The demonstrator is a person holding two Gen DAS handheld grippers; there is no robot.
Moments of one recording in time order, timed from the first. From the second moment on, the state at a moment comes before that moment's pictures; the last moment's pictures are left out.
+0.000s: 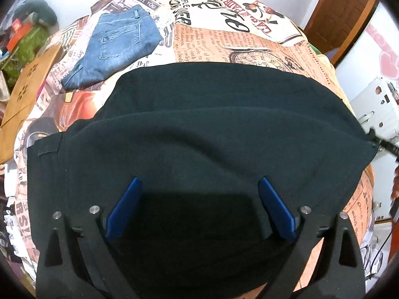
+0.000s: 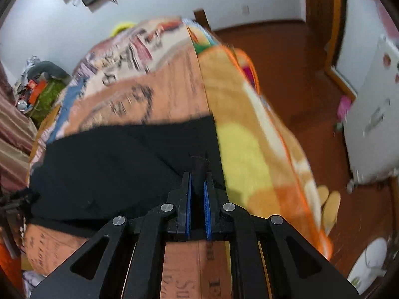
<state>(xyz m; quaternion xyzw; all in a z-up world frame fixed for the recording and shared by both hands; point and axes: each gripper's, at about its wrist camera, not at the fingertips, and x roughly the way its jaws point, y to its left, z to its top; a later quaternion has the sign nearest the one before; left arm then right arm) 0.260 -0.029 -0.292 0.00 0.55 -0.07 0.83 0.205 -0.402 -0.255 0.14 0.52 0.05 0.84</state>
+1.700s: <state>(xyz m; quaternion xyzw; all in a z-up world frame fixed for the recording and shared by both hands) 0.248 0.188 -0.347 -0.04 0.53 0.06 0.84 0.357 0.024 -0.258 -0.17 0.52 0.36 0.75</state>
